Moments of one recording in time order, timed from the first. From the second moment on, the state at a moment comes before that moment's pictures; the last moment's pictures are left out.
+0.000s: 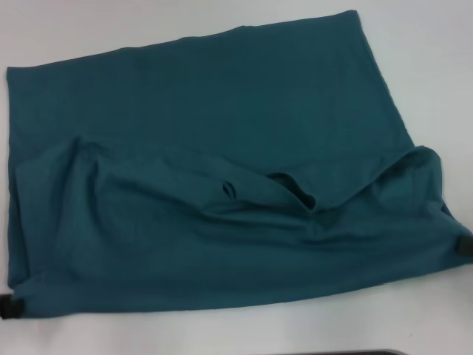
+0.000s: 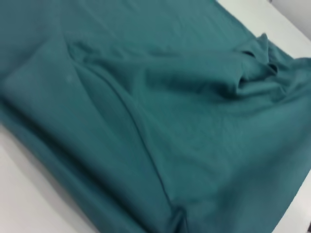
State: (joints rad) left arm -0.20 -2.00 -2.72 -0.87 -0.65 1.87 -1.51; right arm 0.12 1.99 2.74 0.63 -2.17 1.82 -1.43
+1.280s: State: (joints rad) left arm -0.58 -2.00 -2.87 -0.87 -0.71 1.66 -1.62; right arm 0.52 2.00 2.71 0.62 -2.17 1.50 -1.25
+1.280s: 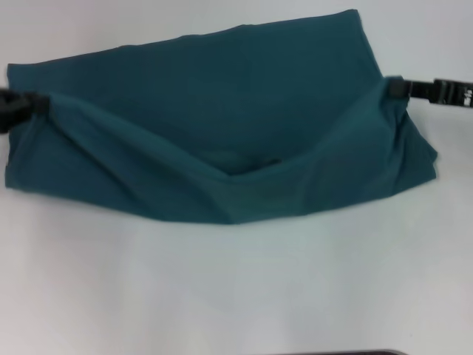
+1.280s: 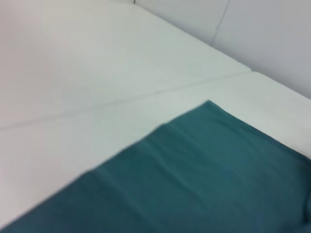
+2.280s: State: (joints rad) left arm -0.69 -1.99 -2.77 -0.76 -0.72 1.22 -1.73; right arm 0.65 2.04 2.57 0.59 -2.06 1.09 -1.18
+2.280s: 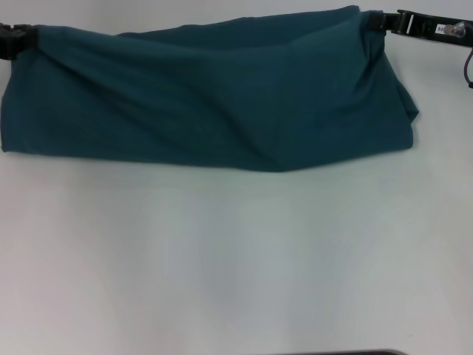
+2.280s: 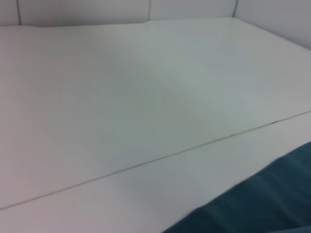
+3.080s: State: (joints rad) left arm -0.72 -2.04 -2.60 -0.73 -0.71 0.89 -1.76; right arm 0.68 2.06 2.38 0.54 -1.85 0.76 -1.21
